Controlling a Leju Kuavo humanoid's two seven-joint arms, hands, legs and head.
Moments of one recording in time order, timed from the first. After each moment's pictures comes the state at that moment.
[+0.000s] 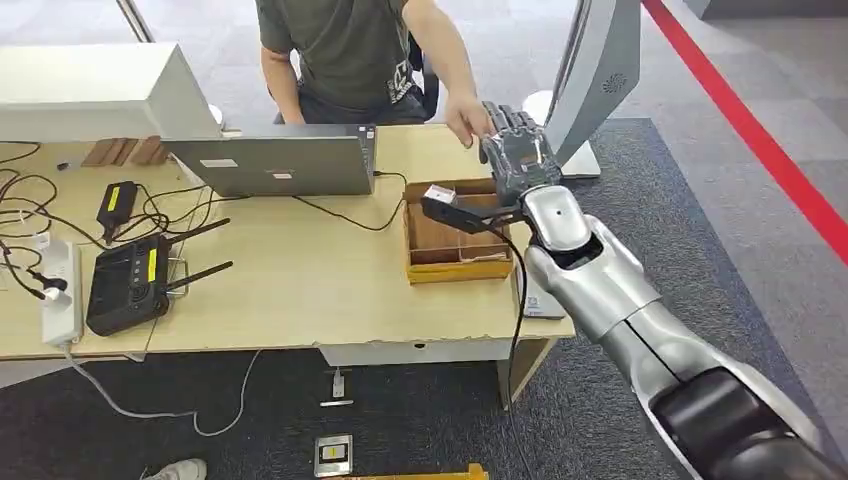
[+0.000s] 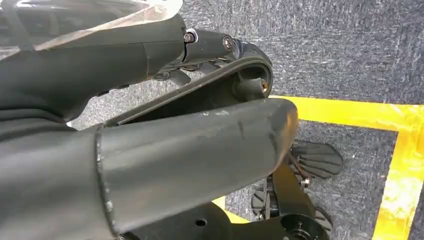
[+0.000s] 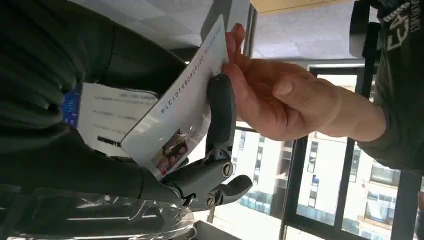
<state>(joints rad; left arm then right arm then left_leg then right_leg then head) -0.13 0.11 -1.18 -0.20 1.22 0.19 -0.10 -0.89 -0.20 0.71 -0.93 1.17 -0.14 0.33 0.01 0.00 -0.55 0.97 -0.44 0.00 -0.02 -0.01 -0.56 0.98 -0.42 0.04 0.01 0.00</state>
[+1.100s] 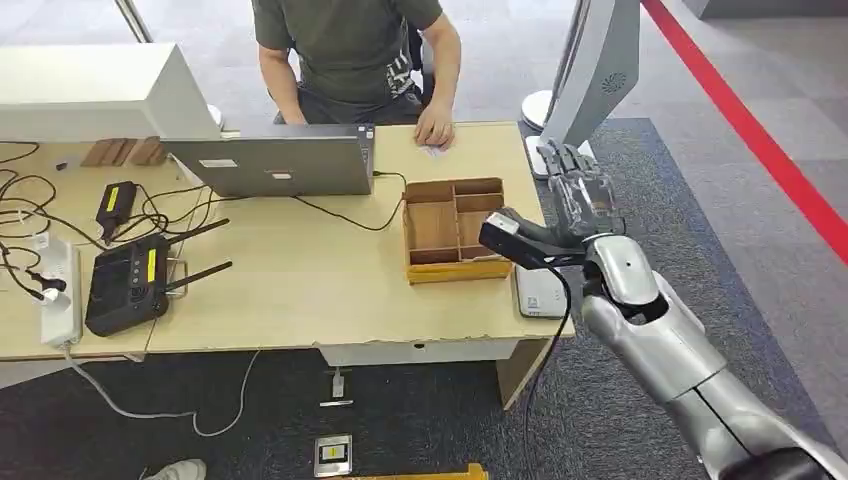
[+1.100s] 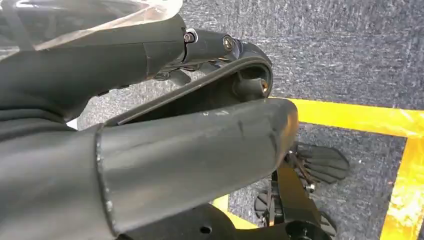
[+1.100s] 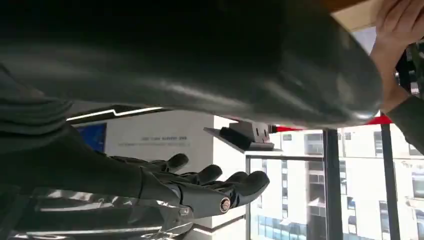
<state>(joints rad) -0.12 0.11 -1.18 -0.20 1.24 0.21 -0.09 -0.58 -0.43 0.58 -1.33 0.98 -0.15 0.38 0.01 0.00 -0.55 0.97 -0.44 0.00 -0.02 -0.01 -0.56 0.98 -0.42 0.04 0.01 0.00</state>
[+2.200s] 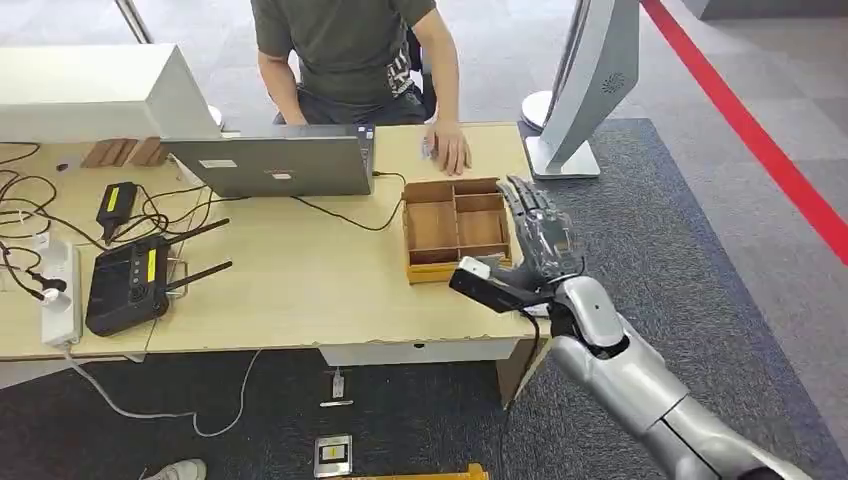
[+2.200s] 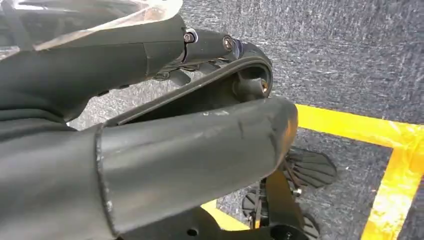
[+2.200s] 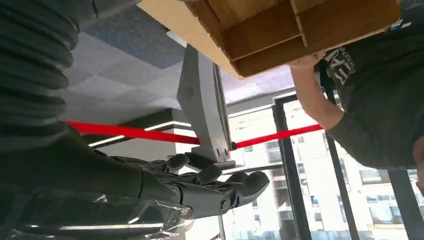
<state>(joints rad) -0.13 0.11 -1.17 -0.20 1.30 0.24 -0.11 -0.54 -0.34 0.70 -1.22 0.88 -0.39 0.27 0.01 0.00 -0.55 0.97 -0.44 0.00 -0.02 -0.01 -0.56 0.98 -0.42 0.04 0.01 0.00</state>
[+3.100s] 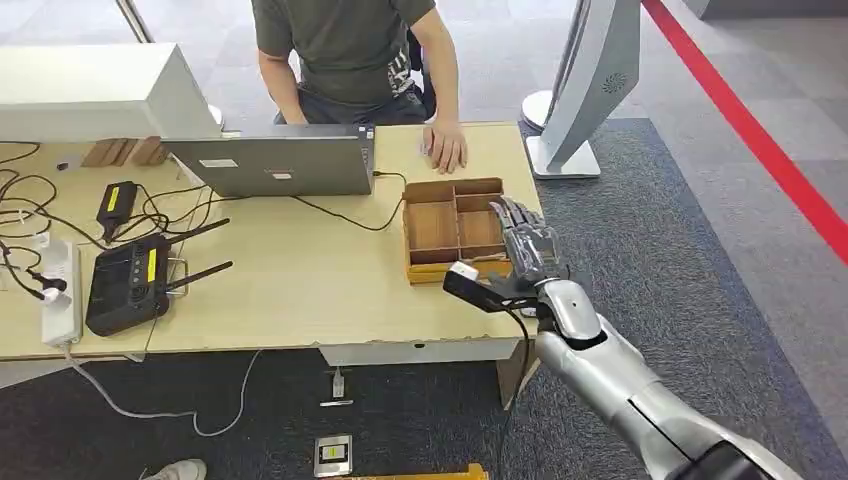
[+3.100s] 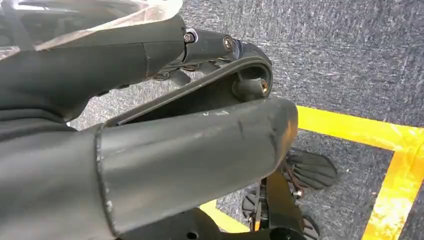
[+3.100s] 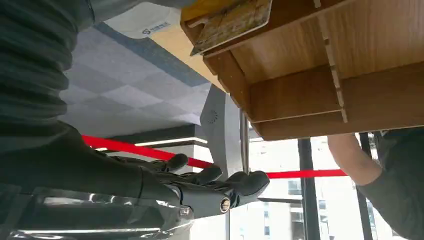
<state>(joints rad) -0.12 0.11 -1.16 -0.20 1.30 0.24 -0.11 -0.61 -0.26 0.73 -0.93 0.90 -0.39 0.27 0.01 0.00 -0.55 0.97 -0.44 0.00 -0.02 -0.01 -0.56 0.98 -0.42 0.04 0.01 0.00</state>
